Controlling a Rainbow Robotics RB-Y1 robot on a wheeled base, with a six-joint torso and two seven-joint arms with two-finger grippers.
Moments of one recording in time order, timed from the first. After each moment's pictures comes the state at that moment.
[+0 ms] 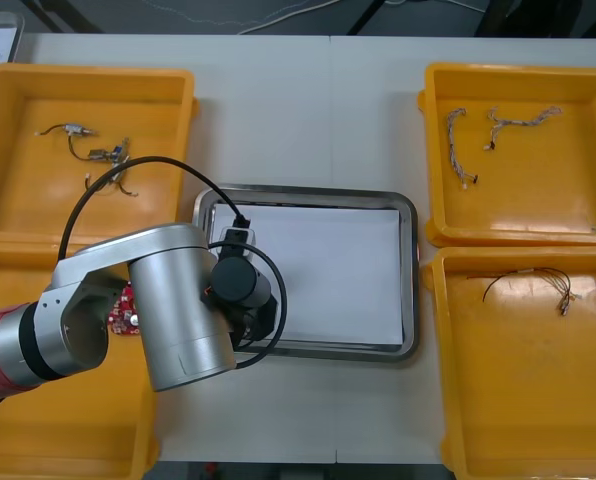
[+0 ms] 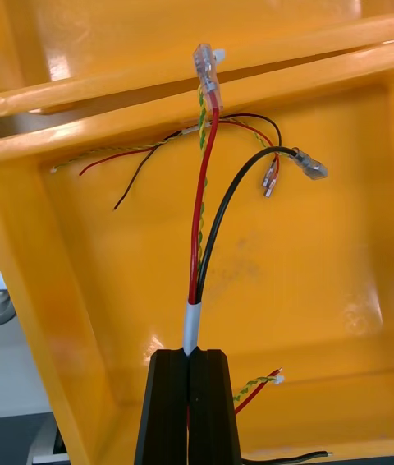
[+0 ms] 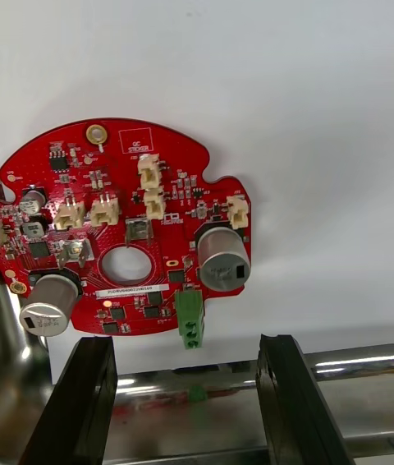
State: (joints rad) right arm 0.04 -0.76 -0.48 -2.54 -0.99 1.91 0.94; left arm -0.65 0.67 -0.97 -2.11 0.43 1.58 -0.39
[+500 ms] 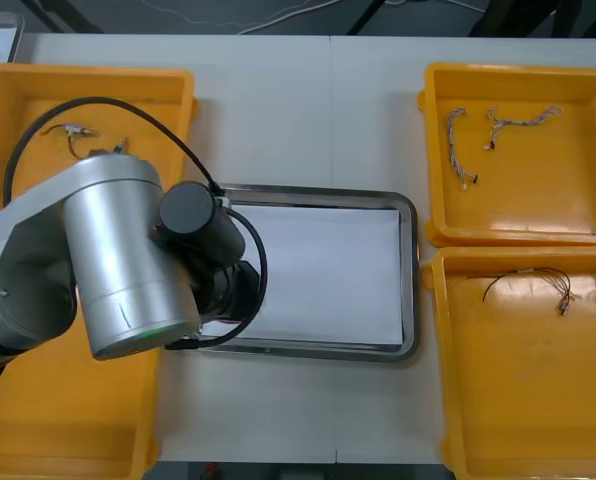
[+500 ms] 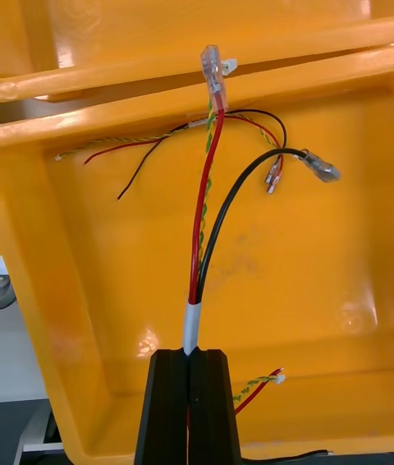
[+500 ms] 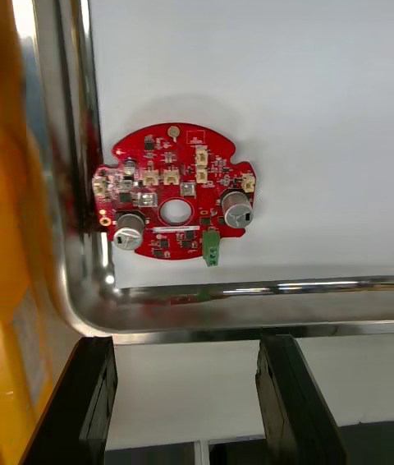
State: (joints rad) right arm 0.05 -0.77 -0.49 -2.55 -1.02 1.91 0.97; left arm -0.65 0.67 -0.72 -2.28 0.62 1.83 -0.39
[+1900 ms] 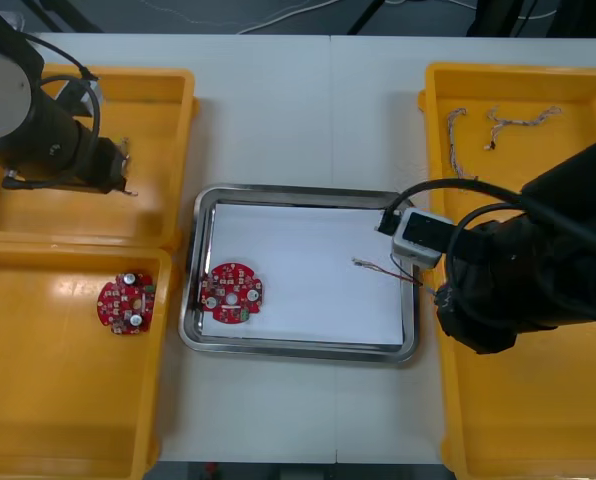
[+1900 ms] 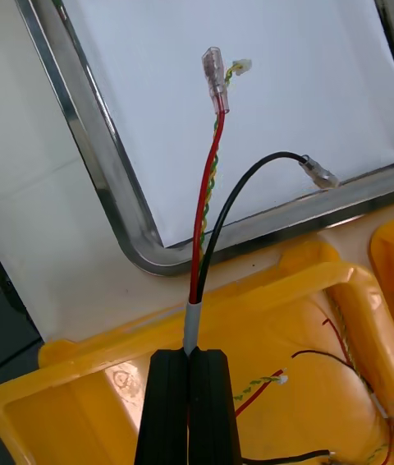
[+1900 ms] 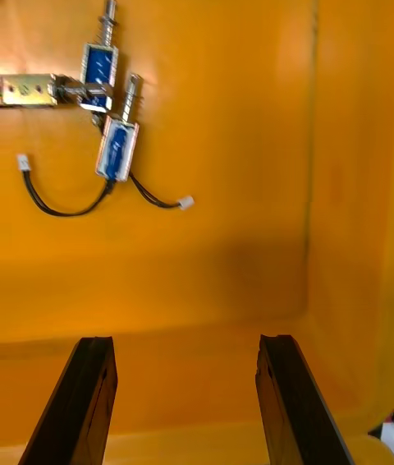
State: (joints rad) right arm -0.52 -0.77 0.32 -2.48 -0.98 1.92 1.60; left arm -0.65 0.80 -0.17 -1.71 0.79 1.63 -1.19
